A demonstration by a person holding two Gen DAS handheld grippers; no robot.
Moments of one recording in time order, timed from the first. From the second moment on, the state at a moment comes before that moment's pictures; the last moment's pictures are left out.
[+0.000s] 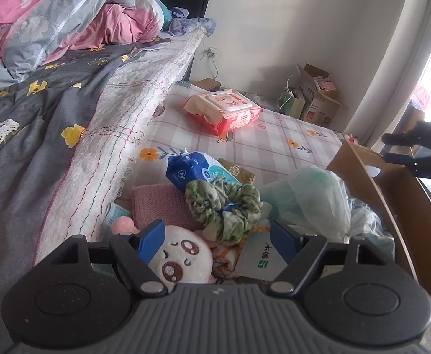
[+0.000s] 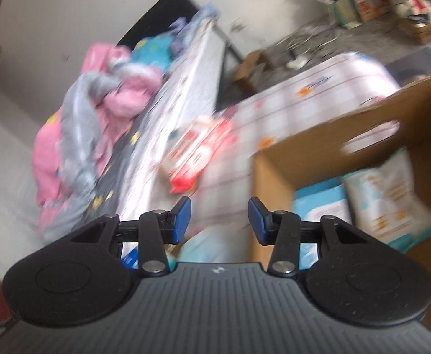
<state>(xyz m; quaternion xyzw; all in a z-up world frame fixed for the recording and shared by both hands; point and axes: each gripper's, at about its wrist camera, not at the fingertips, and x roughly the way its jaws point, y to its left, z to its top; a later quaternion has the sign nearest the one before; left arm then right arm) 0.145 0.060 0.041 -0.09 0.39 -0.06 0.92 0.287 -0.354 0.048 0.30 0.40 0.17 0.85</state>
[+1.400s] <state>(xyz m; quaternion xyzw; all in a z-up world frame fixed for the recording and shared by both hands) 0.152 0.113 0.008 -0.10 0.39 -0.07 0.91 0.335 -0.107 -0.023 0.19 0.53 0.23 0.79</state>
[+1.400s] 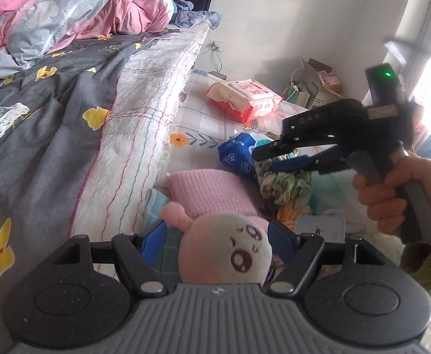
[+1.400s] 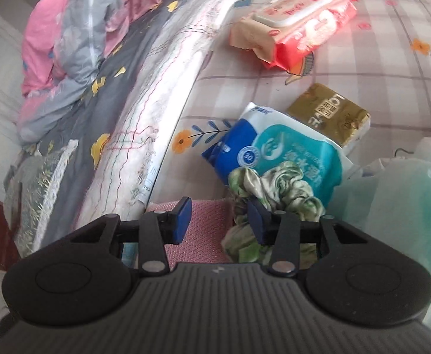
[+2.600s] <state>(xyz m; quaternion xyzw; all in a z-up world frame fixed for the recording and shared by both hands) 0.265 0.123 -0.006 -0.14 0.51 -0.06 0.85 0.373 -0.072 -0.033 0.24 0.62 0.28 0.69</state>
